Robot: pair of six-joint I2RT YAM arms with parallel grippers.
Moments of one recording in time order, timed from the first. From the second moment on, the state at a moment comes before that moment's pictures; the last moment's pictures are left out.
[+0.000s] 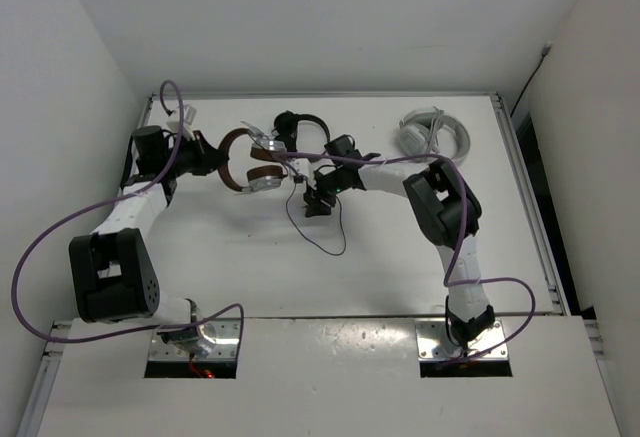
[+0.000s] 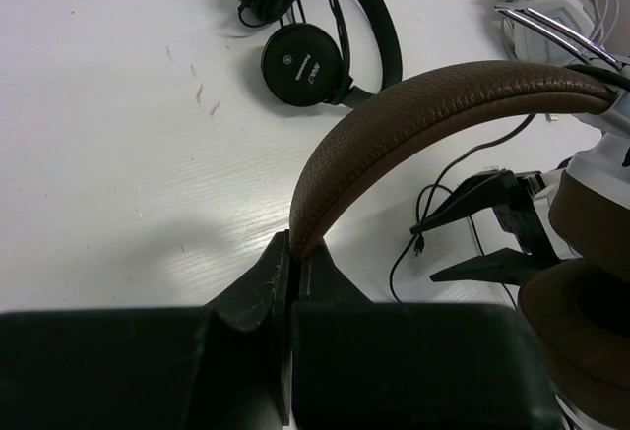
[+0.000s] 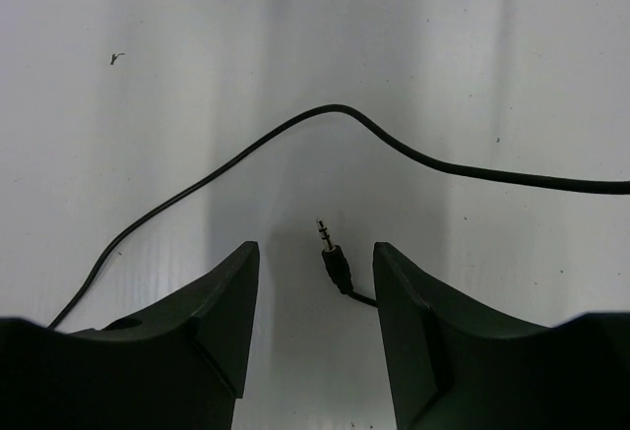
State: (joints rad) left arm 0.19 1.43 0.89 0.08 0.70 -0.19; right arm 0.57 2.18 1.40 -0.21 -0.76 -0.80
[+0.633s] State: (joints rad) left arm 0.20 1.43 0.90 0.06 0.69 -0.16; right arm 0.62 2.19 1.43 -0.22 -0.65 -0.87
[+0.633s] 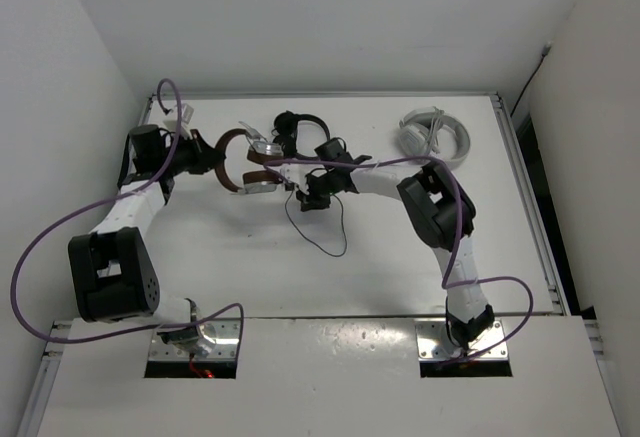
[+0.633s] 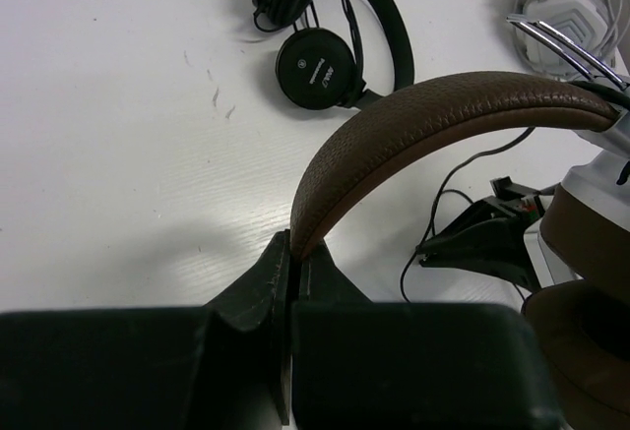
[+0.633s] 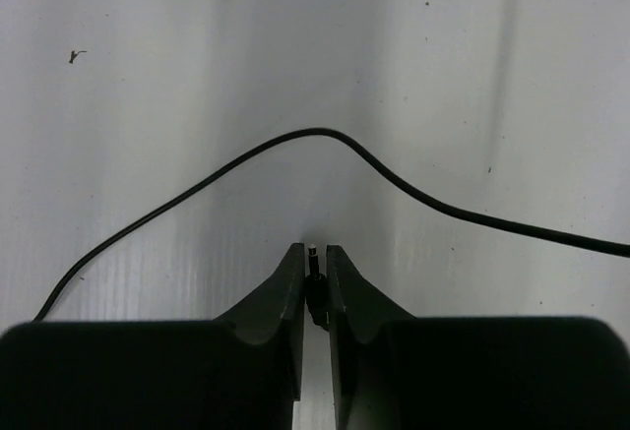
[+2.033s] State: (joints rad) left arm 0.21 1.47 0.91 0.05 0.65 -0.19; right arm 0.62 2.15 1.39 -0.27 -0.58 -0.86
